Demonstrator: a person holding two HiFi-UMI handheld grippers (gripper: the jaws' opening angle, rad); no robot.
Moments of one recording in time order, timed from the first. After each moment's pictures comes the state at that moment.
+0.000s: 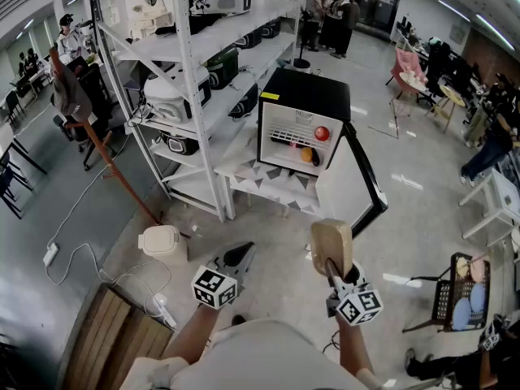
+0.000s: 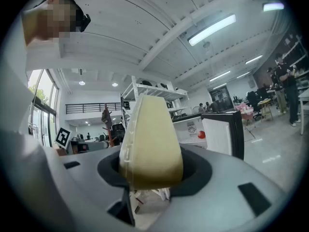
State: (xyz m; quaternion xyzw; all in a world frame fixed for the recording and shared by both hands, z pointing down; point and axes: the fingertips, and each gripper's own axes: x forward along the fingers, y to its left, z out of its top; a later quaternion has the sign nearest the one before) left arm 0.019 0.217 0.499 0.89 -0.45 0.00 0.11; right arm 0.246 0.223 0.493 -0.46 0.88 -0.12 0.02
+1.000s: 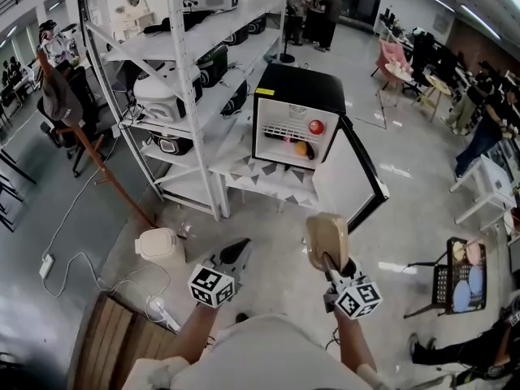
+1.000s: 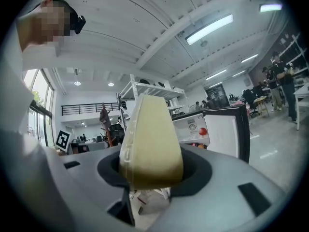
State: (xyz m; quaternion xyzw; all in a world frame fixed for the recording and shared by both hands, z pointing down) left arm -0.018 0.219 0.498 0.90 -0.43 -0.02 0.10; right arm 0.205 0.231 0.495 -0.48 0.87 -0.14 0.02
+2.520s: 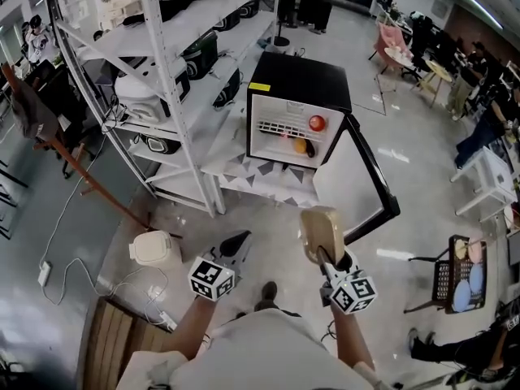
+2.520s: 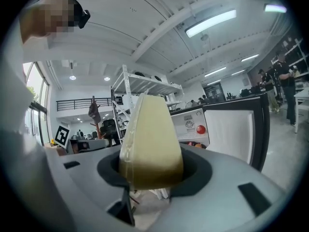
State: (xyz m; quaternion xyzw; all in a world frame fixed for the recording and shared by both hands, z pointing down) left arm -0.019 0.108 0.527 0.91 -0.41 0.01 0.11; right arm 0.188 0.128 0.523 -0.49 0.86 -0.14 -0.01
